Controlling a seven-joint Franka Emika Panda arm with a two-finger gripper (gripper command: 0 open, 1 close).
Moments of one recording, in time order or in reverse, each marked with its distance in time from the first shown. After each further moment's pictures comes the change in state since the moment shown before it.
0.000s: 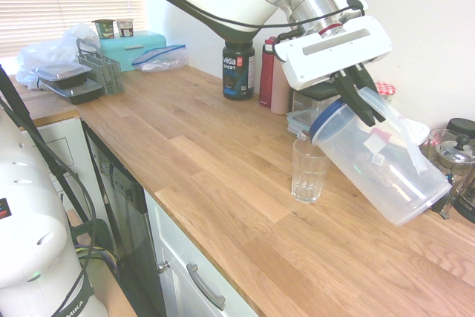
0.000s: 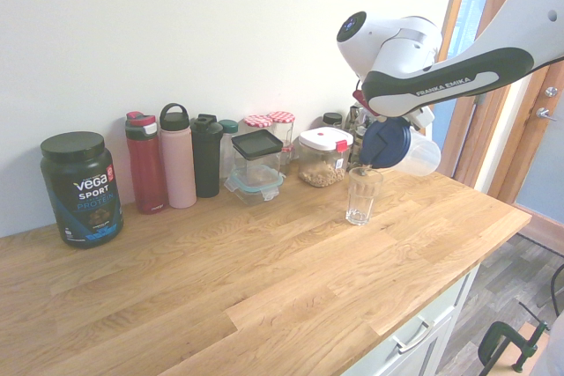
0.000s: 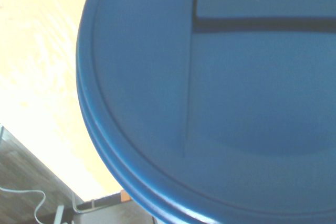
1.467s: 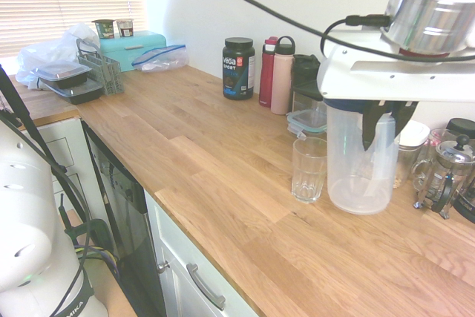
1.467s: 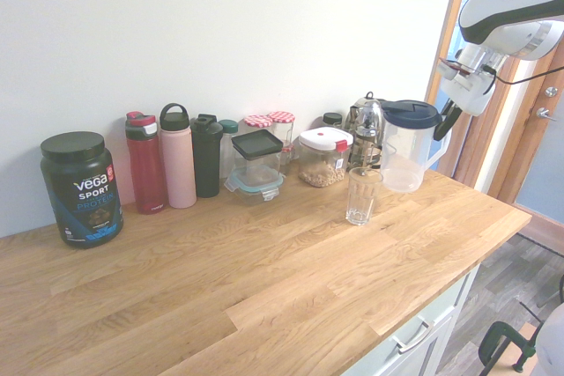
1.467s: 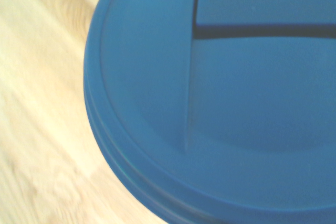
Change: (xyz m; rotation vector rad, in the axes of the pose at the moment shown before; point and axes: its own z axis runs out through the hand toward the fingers) arm -0.130 0.075 0.122 0.985 0.461 0.513
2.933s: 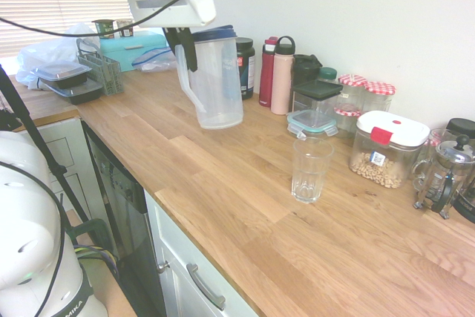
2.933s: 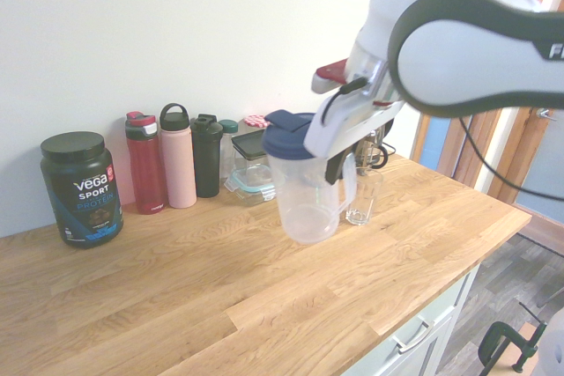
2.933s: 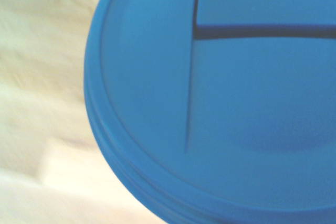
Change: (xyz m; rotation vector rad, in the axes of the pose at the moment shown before) arm -0.098 -0.447 0.031 -0.160 0.190 0.543
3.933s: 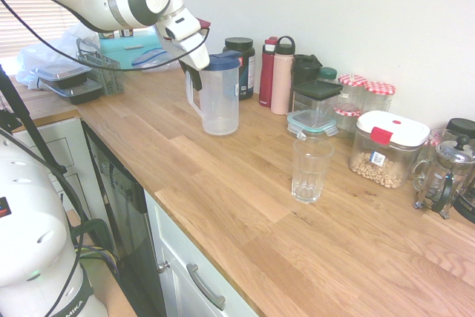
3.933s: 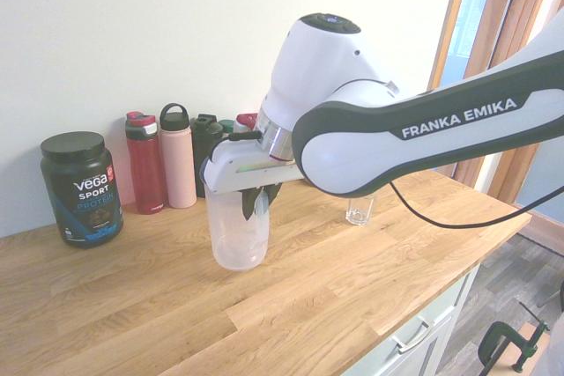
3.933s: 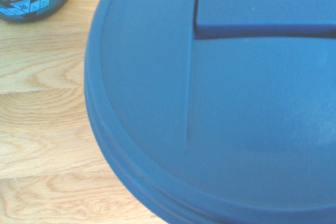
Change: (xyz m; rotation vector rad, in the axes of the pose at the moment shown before) arm -0.011 -0.093 0.109 0.089 -0.020 0.276
